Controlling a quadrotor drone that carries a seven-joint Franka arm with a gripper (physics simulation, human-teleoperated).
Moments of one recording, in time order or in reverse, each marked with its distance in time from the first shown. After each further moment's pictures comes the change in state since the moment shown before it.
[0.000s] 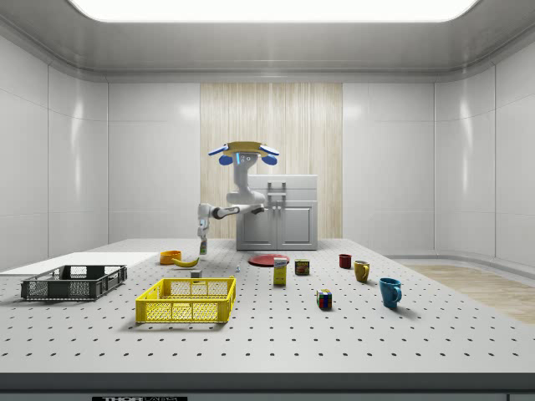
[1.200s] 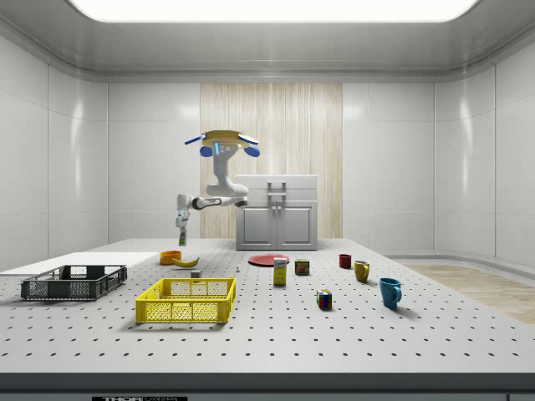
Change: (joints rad) arm 0.011 0.001 0.040 -0.016 0.035 -0.020 -0.001
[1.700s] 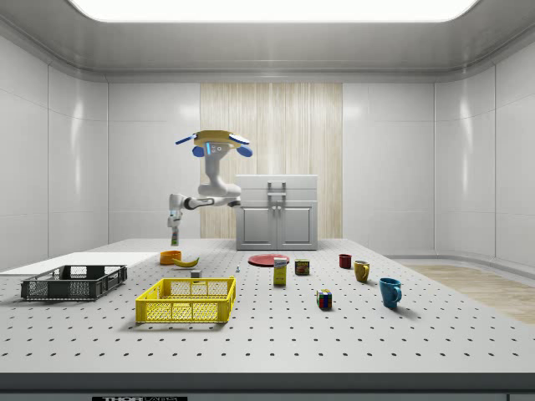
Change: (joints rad) arm 0.000 0.000 0.000 0.000 0.000 0.000 0.000
